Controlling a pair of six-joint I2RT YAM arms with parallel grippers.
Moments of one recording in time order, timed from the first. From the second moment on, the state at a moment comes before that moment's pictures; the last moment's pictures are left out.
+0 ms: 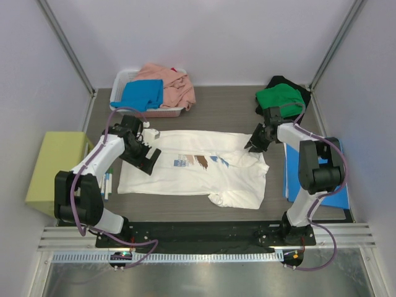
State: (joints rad) left arm -0.17 1.48 1.06 -0.91 0.17 0.36; right arm 0.11 1.77 1.12 -0.46 -0.21 0.69
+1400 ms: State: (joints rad) left arm -0.17 1.49 1.02 -0.88 0.18 0.34; right arm 0.38 1.62 0.97 -0.45 -0.16 0.73
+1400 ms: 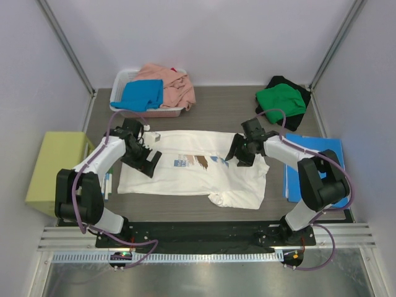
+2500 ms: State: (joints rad) left arm -0.17 1.48 0.98 -0.86 0.15 0.35; right arm 0.38 1.60 1.12 -0.53 -0.15 0.70
